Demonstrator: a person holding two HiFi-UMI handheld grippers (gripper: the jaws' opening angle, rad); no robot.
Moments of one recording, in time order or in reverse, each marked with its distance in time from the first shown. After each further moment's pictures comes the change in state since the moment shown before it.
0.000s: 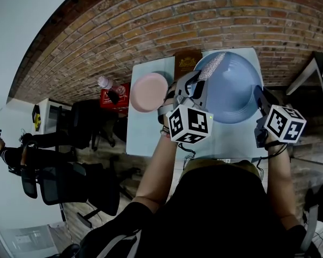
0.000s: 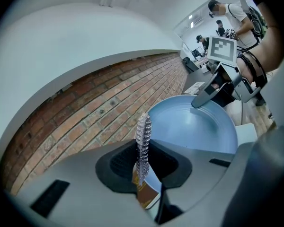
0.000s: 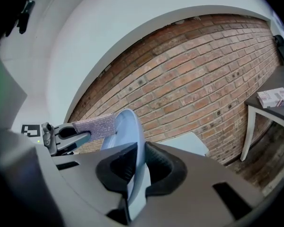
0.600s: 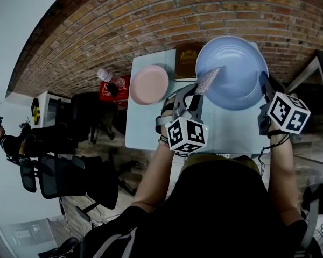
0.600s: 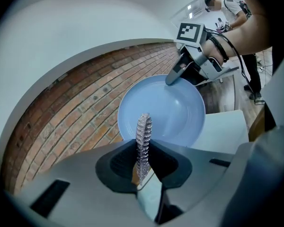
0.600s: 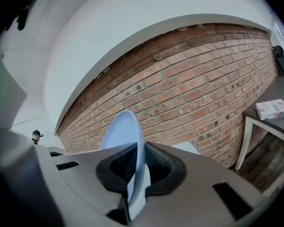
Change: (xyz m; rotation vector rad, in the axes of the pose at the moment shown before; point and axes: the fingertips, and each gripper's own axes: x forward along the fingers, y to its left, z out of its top) left arm -0.027 -0.039 -0.058 0.024 0.126 -0.044; right arm 0.010 -0.008 0.027 -0.052 -0.055 -0.059
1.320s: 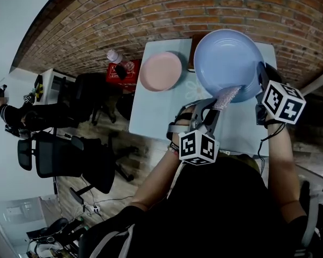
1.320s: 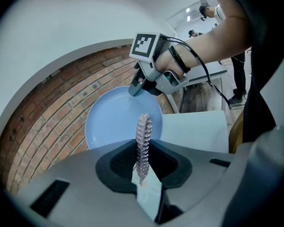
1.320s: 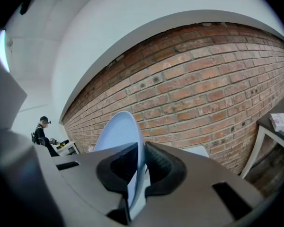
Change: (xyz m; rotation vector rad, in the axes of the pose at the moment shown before) left arm -0.030 -0.057 -0.023 -0.009 0.024 -0.108; right arm 0.061 0.055 -0.009 -0.125 0.043 0.057
